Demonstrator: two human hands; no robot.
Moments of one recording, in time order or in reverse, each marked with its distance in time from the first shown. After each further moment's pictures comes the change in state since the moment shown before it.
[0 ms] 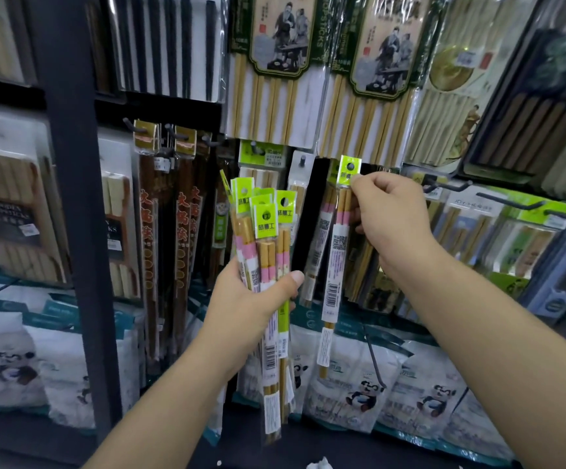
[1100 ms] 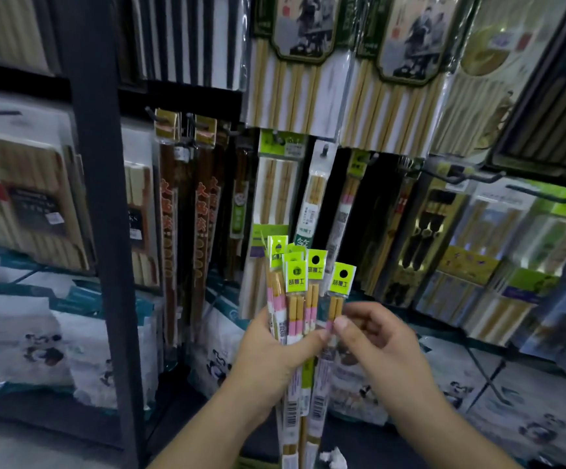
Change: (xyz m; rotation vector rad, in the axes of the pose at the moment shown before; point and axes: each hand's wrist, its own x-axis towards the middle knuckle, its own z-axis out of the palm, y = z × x) left_hand -0.045 -0.049 0.002 -0.114 -0.117 -0.207; right_hand -0.143 0.077 -0.001 0.101 -0.248 0.268
